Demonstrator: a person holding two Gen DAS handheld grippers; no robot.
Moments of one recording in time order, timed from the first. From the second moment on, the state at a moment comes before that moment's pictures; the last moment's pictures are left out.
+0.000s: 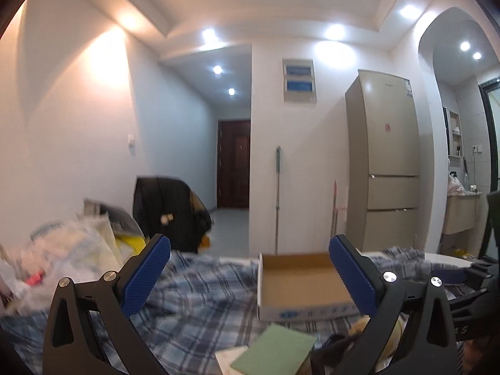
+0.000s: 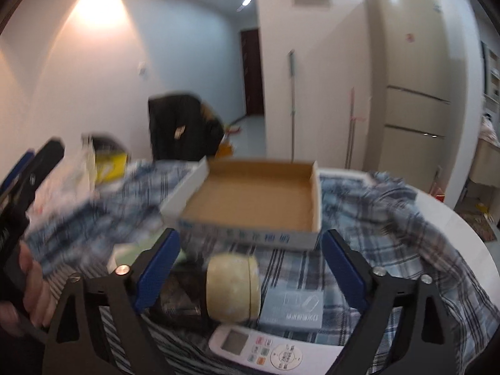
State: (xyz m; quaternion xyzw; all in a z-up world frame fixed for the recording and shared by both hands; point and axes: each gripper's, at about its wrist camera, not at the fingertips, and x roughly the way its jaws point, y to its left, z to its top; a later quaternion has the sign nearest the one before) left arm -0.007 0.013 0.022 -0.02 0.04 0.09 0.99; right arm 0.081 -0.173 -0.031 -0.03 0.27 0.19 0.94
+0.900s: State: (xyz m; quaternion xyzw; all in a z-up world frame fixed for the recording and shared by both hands) left arm 0.012 0.016 0.006 -0.04 0.09 0.07 0.99; right arm 0.094 -0.193 -0.038 0.01 0.31 0.18 0.93
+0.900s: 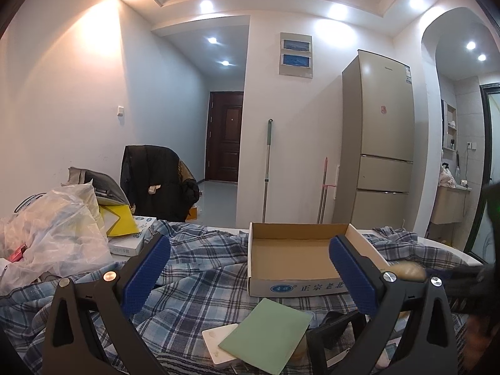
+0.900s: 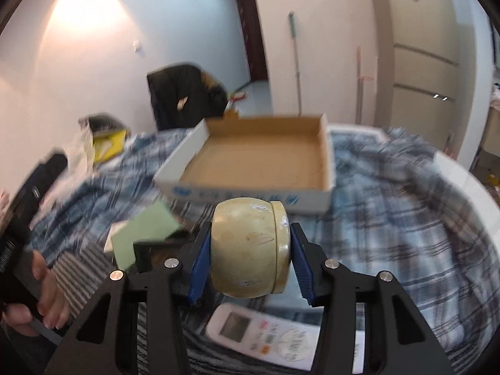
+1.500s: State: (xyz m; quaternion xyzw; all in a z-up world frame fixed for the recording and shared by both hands) left arm 0.013 0.019 0.006 -0.05 0.10 0.08 0.99; right arm 0.127 -0.225 -0.062 0.06 0.38 0.15 0.91
